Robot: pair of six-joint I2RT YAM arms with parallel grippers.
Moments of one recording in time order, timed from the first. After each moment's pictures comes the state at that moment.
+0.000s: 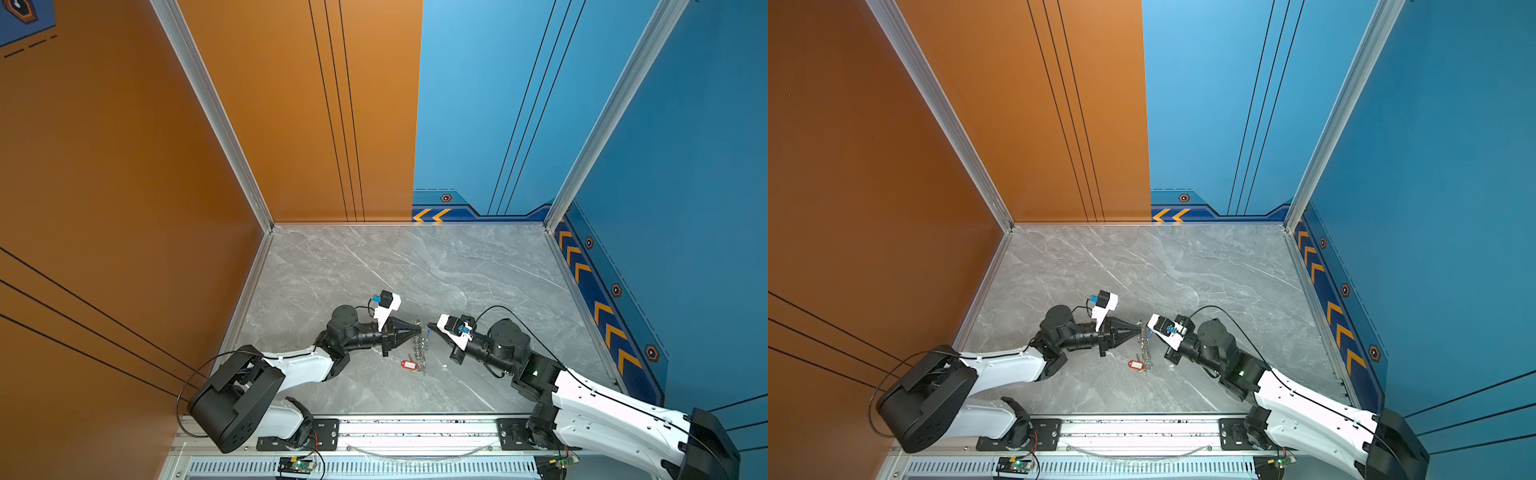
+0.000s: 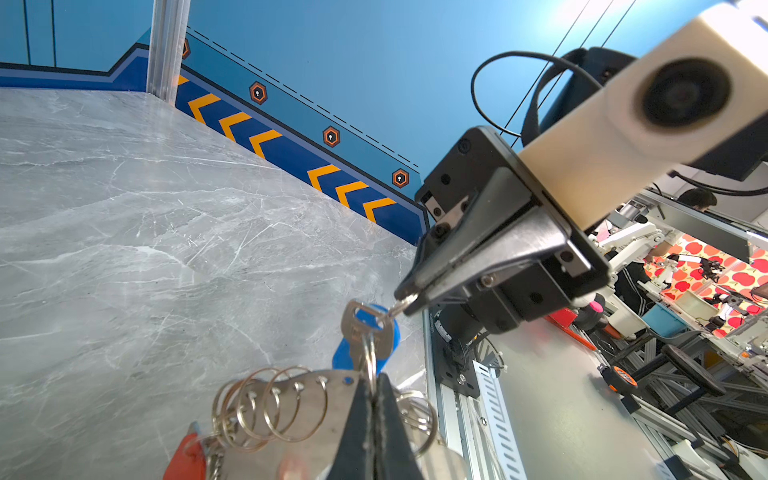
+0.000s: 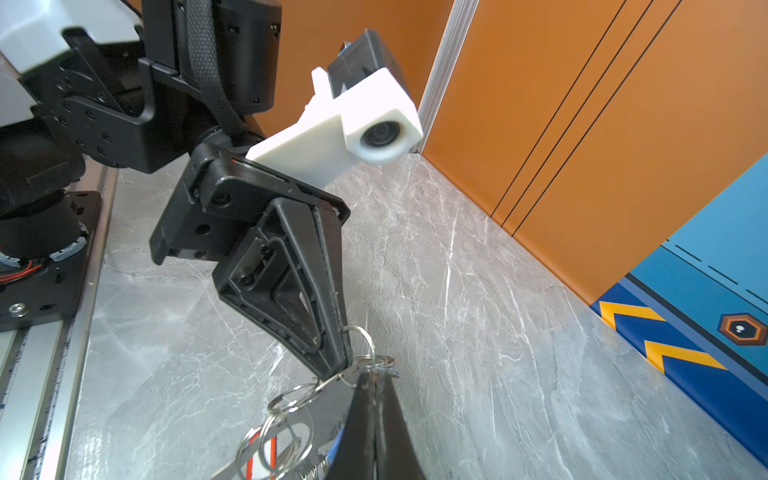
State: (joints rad) left arm -0.62 1.37 0.37 0.97 0.85 -0.45; right arm 0.86 0.85 0.44 0.23 -0.14 -0.29
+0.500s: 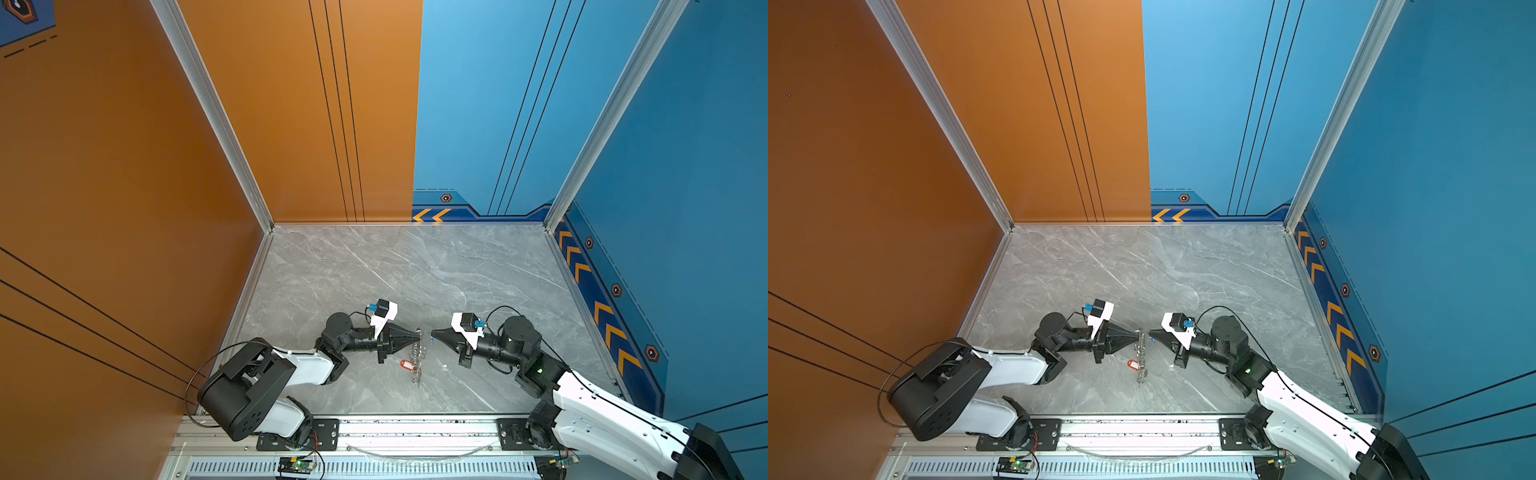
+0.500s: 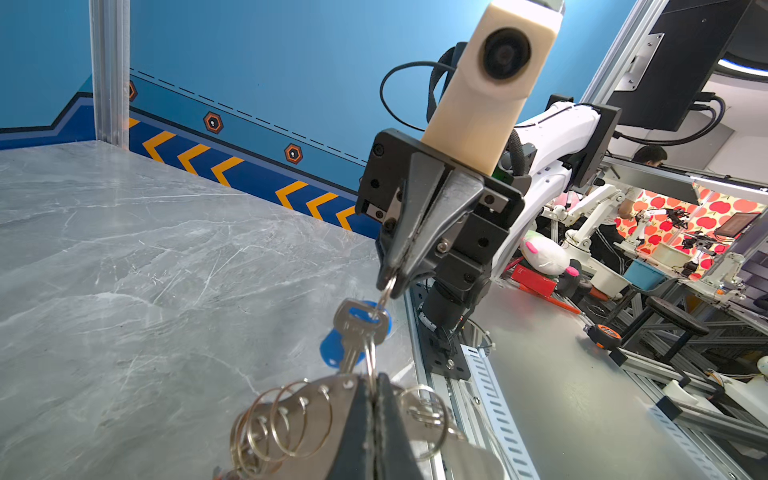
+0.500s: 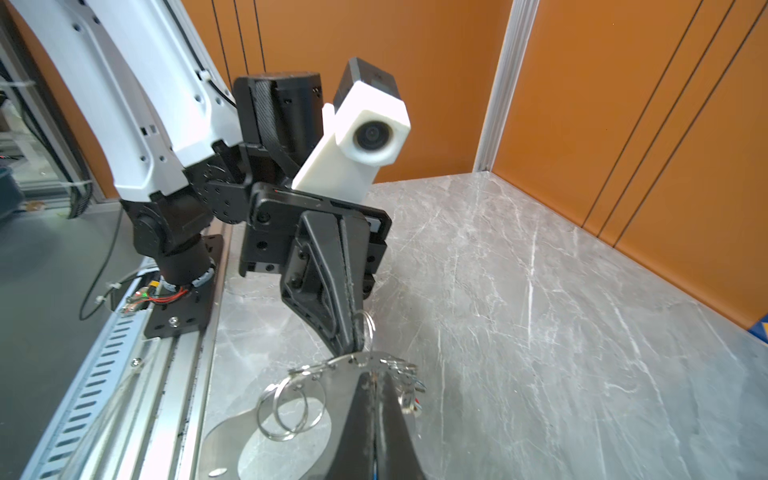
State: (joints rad) left arm -0.61 1.44 0.30 1.24 0.94 -0.42; right arm 0.70 0.84 0.37 0.34 -0.56 -0.10
